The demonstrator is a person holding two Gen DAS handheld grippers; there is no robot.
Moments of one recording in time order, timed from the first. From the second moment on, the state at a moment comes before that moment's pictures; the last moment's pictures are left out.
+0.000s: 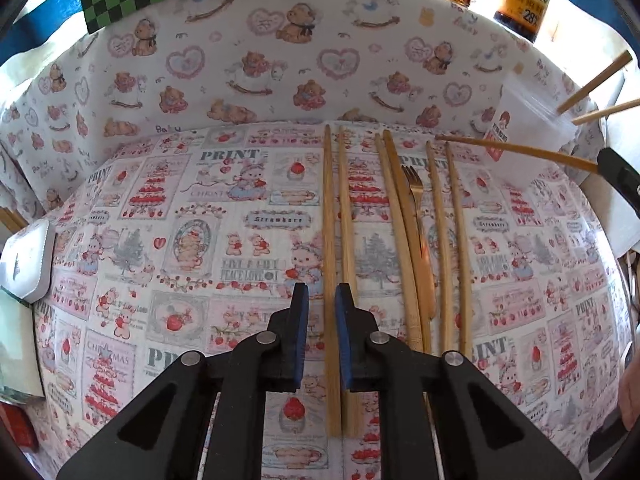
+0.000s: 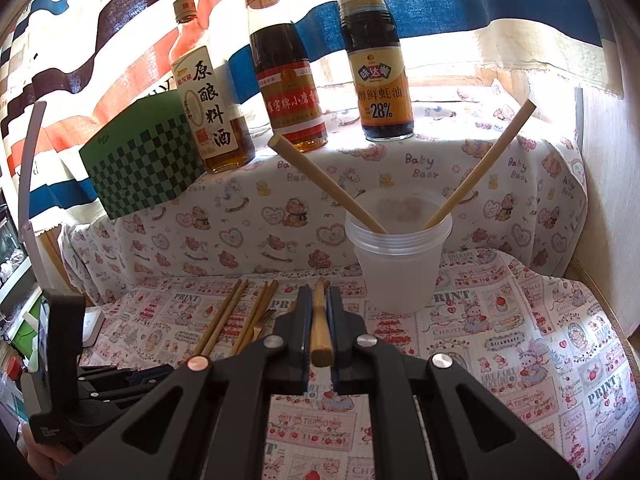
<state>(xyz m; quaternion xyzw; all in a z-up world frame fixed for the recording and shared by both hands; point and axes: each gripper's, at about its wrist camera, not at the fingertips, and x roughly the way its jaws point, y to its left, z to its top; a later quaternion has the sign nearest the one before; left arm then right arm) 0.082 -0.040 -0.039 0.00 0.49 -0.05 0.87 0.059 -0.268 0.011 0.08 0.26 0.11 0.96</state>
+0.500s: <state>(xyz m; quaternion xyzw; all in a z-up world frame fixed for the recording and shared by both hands) 0.079 -0.056 -0.044 0.00 0.46 -0.06 0.88 0.049 -0.278 0.017 0.10 0.23 0.08 0.97</state>
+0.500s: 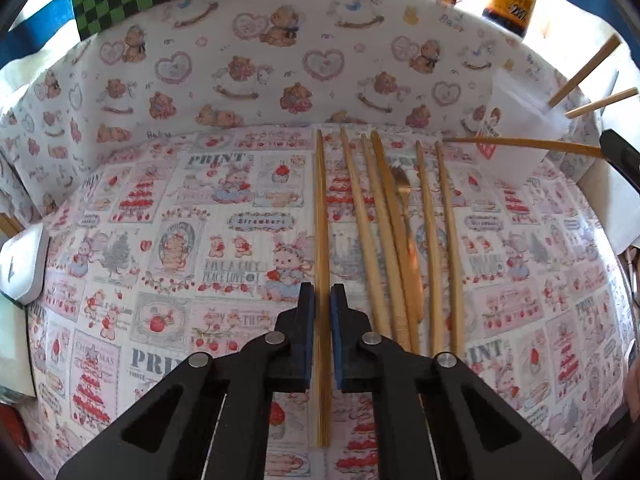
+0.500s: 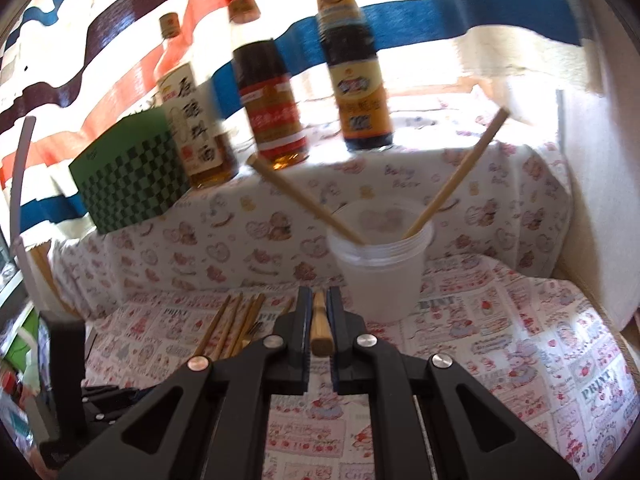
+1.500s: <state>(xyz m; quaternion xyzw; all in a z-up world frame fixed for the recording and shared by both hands) 0.077 -0.023 -0.006 0.01 0.40 -0.07 0.91 0.013 -0.346 0.105 0.16 -0.04 0.02 0.99</state>
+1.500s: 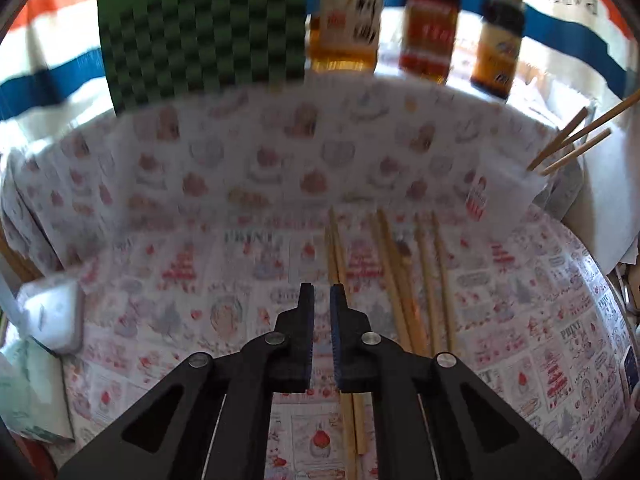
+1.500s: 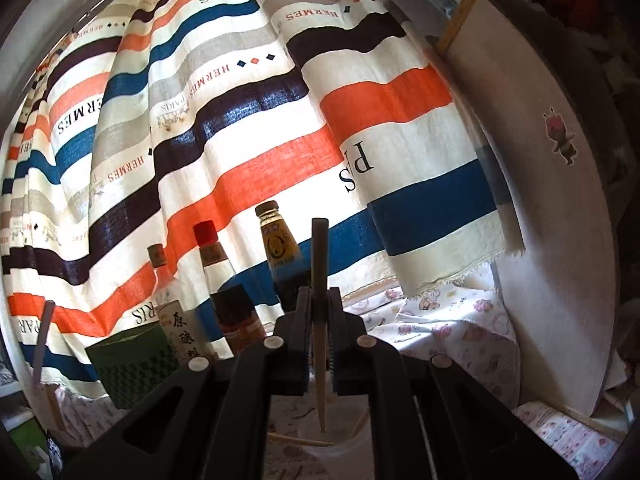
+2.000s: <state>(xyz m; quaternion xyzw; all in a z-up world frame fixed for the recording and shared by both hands) 0.095 -0.029 -0.043 0.01 0.48 -0.09 0.87 0.079 -0.325 0.046 0.12 0.16 0.05 0.98</state>
